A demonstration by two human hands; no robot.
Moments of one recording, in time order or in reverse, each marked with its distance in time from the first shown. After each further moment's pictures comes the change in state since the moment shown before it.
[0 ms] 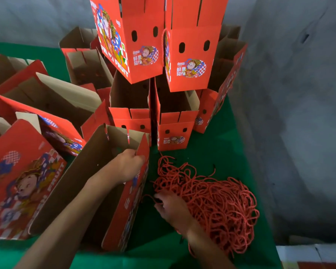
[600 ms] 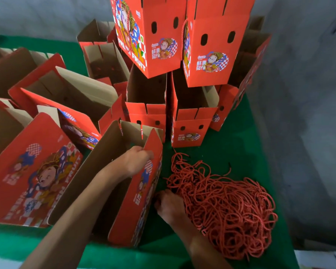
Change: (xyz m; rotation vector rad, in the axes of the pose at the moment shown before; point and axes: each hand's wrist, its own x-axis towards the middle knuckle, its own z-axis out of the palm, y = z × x) left_hand 0.010 -0.019 -0.020 -0.133 -0.061 -0.081; right_hand 0.032 -0.035 0.046 -0.201 -0.024 0.096
